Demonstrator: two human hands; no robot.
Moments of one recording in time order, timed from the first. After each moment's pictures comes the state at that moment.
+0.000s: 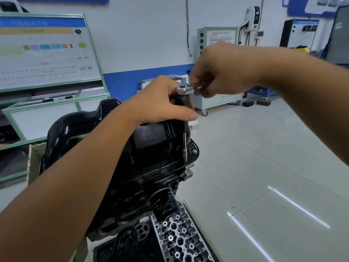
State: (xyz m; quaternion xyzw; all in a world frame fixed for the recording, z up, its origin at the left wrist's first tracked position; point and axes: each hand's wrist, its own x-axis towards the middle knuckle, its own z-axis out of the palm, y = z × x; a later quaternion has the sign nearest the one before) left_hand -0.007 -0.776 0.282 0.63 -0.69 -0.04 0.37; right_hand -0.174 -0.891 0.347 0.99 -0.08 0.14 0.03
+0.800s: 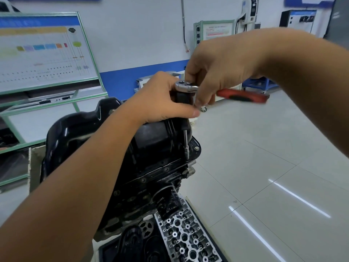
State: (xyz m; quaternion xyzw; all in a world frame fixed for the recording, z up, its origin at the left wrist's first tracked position) left_hand -0.011 -0.777 0.278 0.62 -0.68 -0.03 0.39; right_hand -0.170 -0.878 0.355 0.99 -0.12 0.04 -0.05
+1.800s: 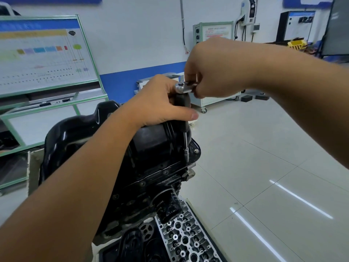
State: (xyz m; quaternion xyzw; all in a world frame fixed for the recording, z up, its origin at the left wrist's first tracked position) left_hand -0.008 -0.778 0.277 0.62 -0.67 -0.05 0.40; right_hand -0.167 -0.870 0.342 0.98 -0.12 0.17 0.06
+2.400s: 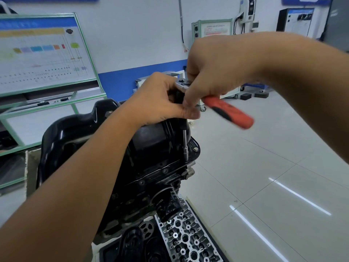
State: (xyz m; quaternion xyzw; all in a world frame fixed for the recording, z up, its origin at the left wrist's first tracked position) left_hand -0.010 -0.779 0.277 0.60 -0.69 -0.04 0.40; right_hand -0.171 -0.869 0.349 0.98 -0.15 0.10 -0.03
